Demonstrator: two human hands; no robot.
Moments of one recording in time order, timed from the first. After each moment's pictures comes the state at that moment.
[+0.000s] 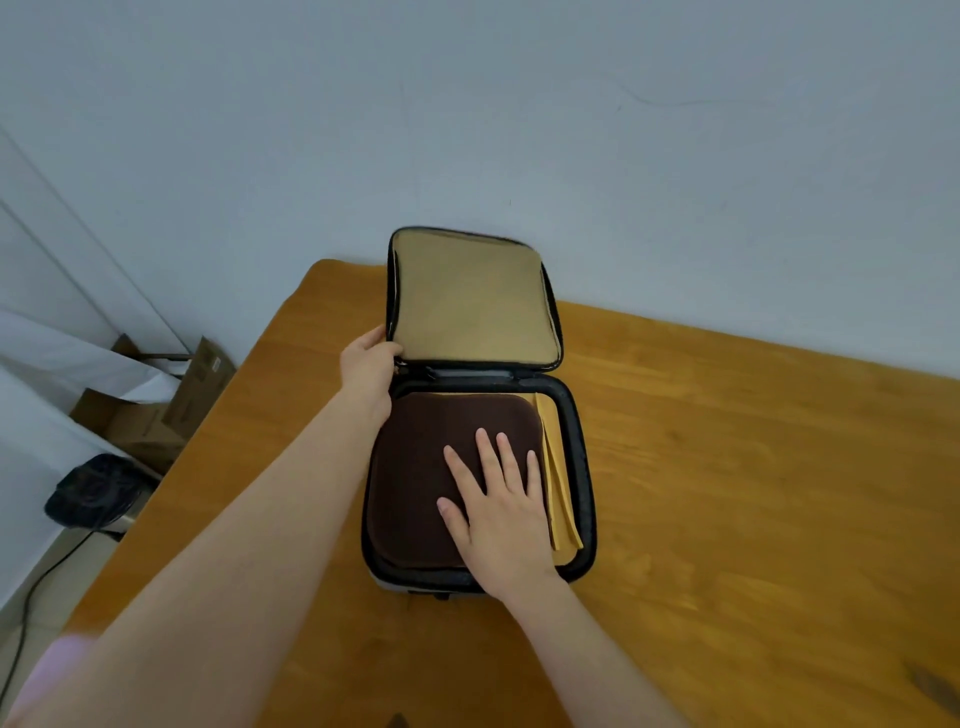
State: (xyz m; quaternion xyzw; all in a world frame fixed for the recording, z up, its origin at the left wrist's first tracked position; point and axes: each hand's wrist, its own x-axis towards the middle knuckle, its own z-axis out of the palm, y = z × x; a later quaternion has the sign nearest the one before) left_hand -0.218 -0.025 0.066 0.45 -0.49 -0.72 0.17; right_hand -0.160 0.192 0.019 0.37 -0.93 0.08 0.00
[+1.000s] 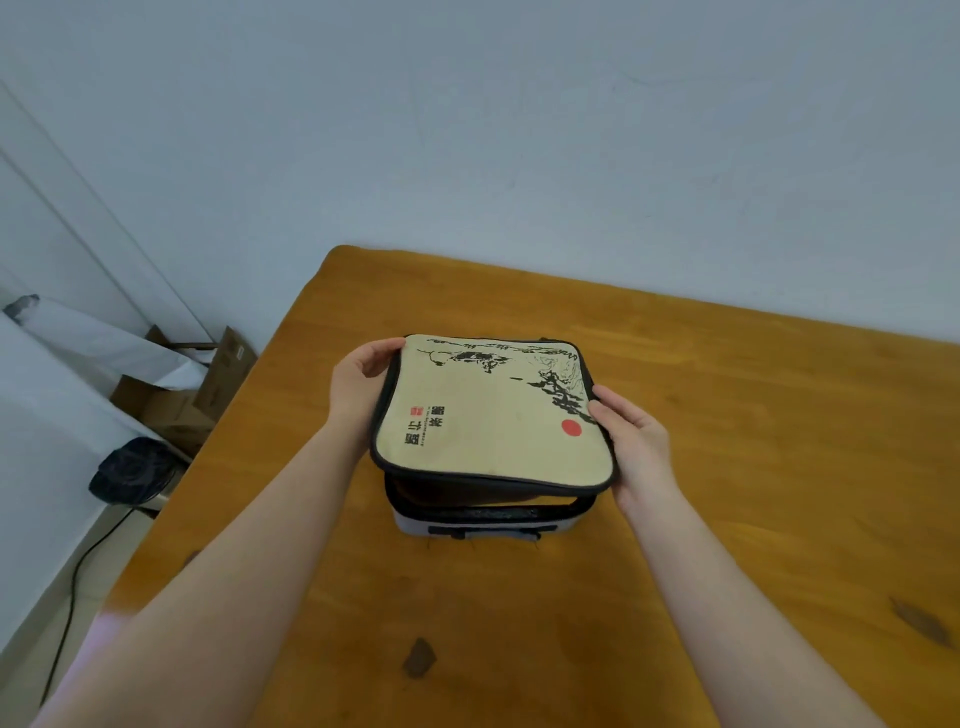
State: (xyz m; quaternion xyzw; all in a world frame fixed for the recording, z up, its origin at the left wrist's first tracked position) left_hand -0.125 0.003 0.077 0.34 -0.64 -0.66 0.19; right_hand -0.201 0.264 0.100 -0.16 -0.62 0.74 -0.21
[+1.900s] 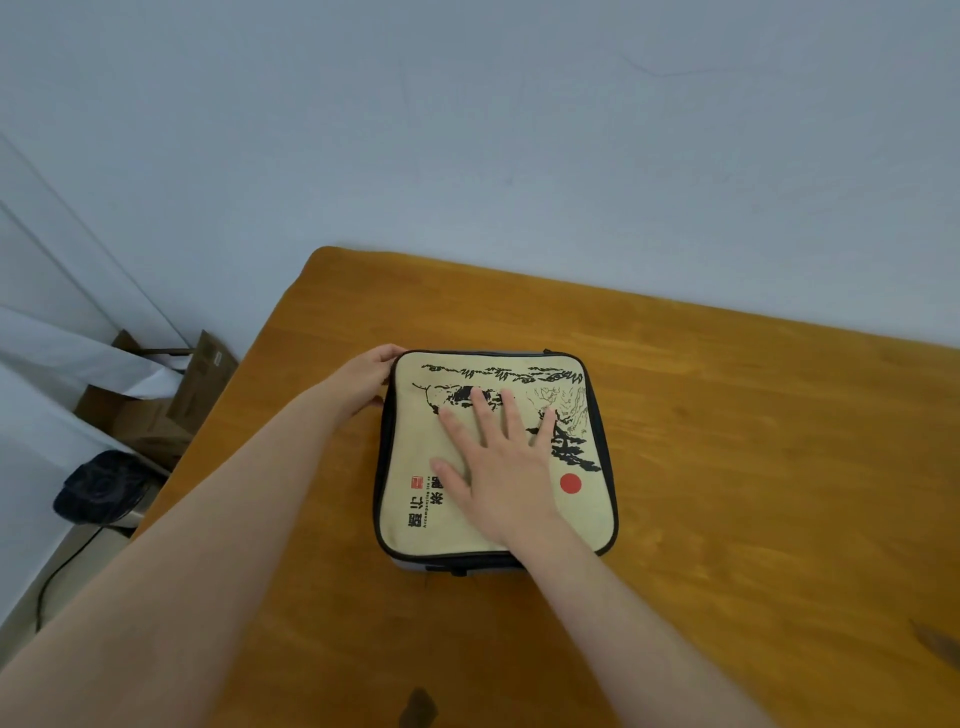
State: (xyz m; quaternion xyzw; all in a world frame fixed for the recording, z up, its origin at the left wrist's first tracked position) left_hand -0.178 -0.051 0.053 0.28 -0.76 -0.58 -0.09; right_hand -0.170 0.170 0.053 0.37 -0.93 0.02 -0.06
